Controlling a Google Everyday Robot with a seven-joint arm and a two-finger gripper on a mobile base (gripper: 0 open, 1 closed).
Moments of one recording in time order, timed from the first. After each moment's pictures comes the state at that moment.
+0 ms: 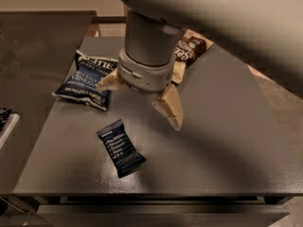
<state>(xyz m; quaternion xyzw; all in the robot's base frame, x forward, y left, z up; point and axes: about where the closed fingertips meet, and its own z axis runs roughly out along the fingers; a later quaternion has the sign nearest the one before) 0.439 0.022 0.899 -0.97 0.23 -0.02 0.10</state>
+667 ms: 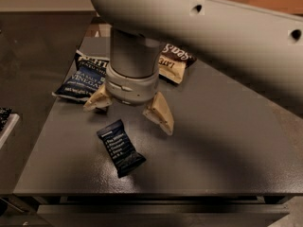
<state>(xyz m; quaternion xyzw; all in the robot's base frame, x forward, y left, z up) 0.425 0.044 0.874 -0.99 0.14 0.01 0.08</state>
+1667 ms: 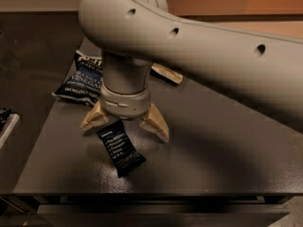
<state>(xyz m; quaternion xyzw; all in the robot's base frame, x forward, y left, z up) 0.413 0.054 0.840 -1.00 0.06 0.04 0.05</state>
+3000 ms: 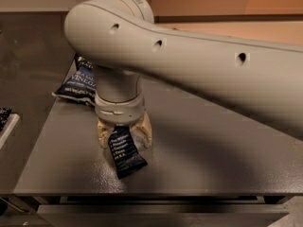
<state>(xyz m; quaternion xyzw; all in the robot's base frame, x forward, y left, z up) 0.408 0.059 0.824 -1.00 0.02 0.03 0.03</state>
